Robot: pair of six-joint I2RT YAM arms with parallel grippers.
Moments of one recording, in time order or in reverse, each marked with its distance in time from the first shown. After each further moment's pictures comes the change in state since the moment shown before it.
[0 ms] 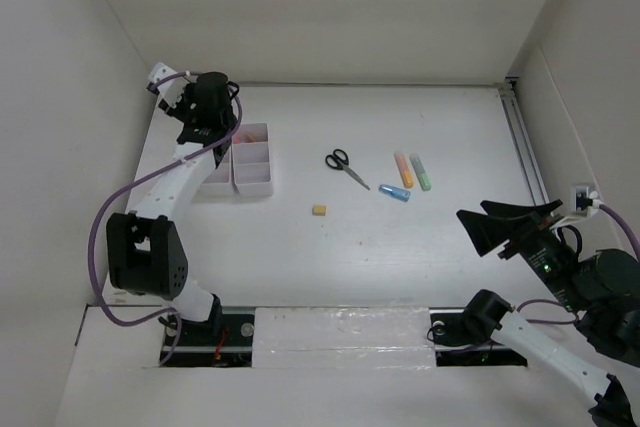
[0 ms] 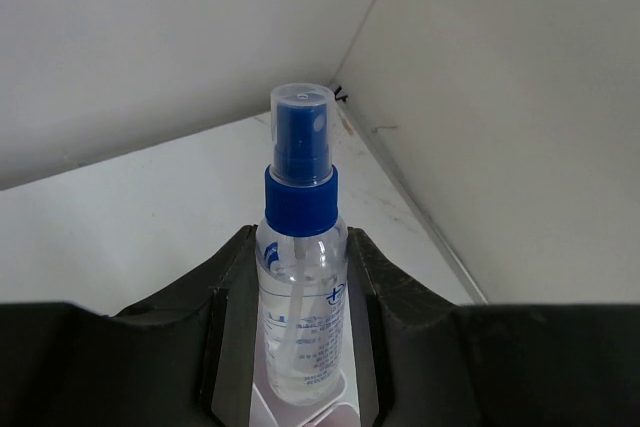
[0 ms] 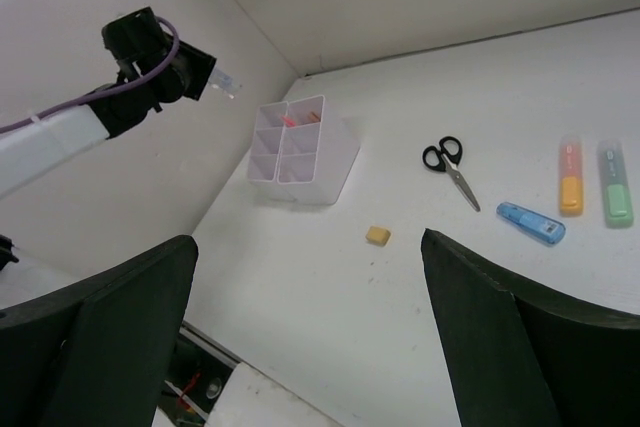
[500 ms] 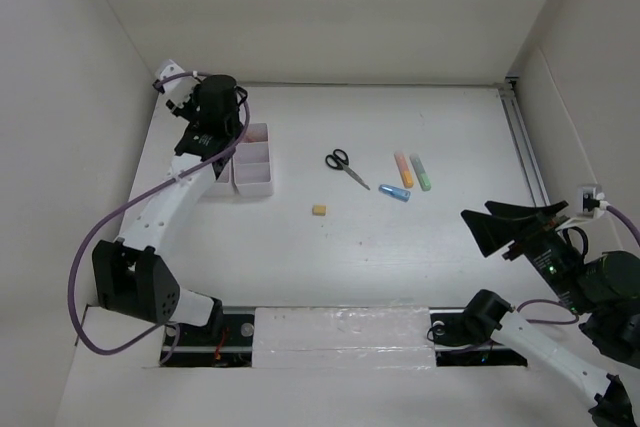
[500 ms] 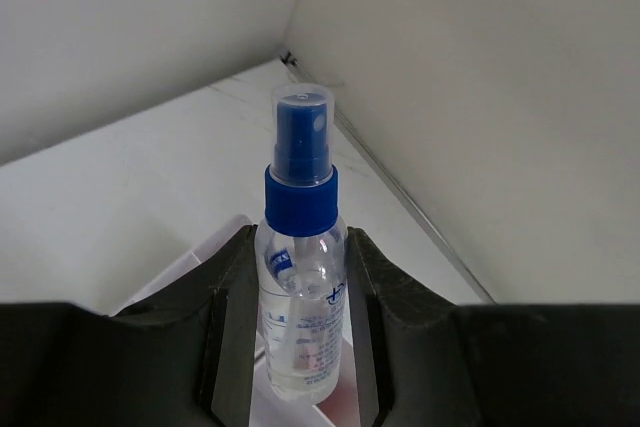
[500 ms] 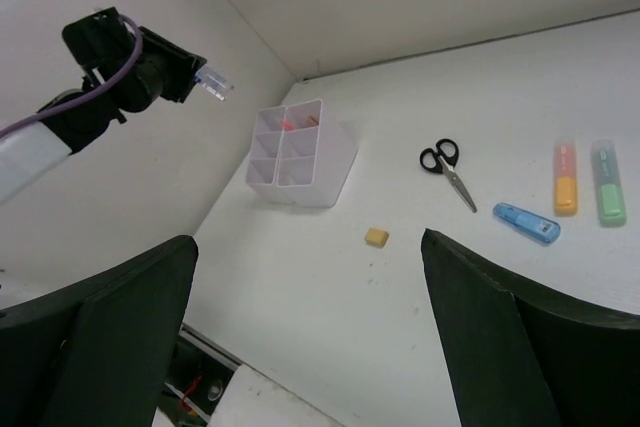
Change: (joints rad) left arm -0.126 -0.125 0.019 -0.168 0.080 -0.015; right arm 0.000 0.000 0.023 -0.027 0.015 0.003
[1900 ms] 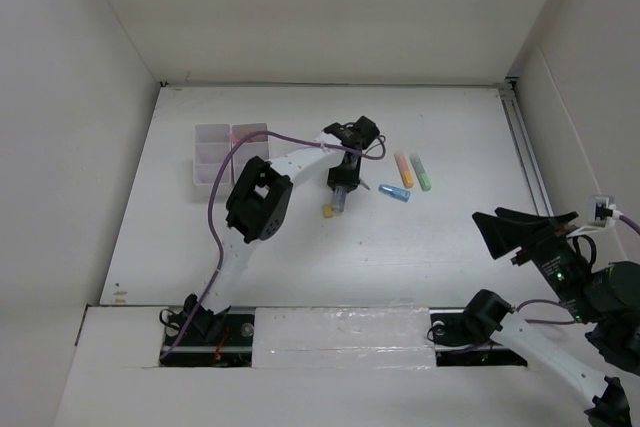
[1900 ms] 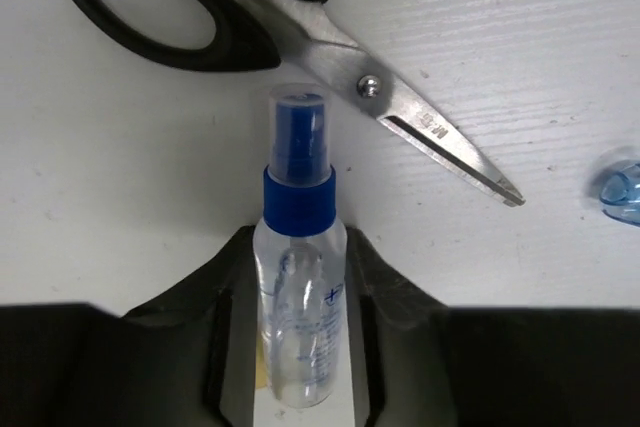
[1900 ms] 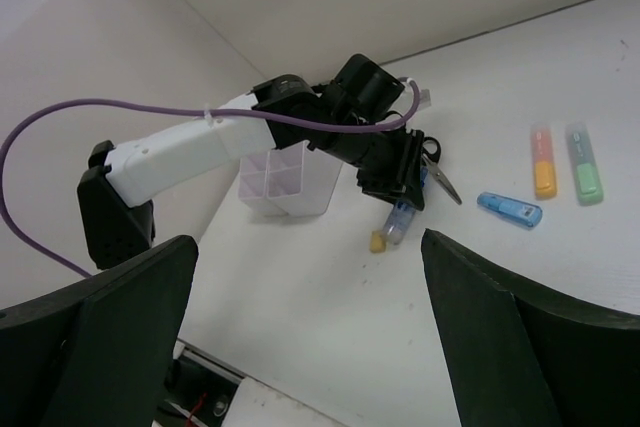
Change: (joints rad) left arm -0.432 0.936 0.679 -0.747 0.773 0.152; right arm 0.000 -0.062 -0.010 -0.056 0.071 0.058
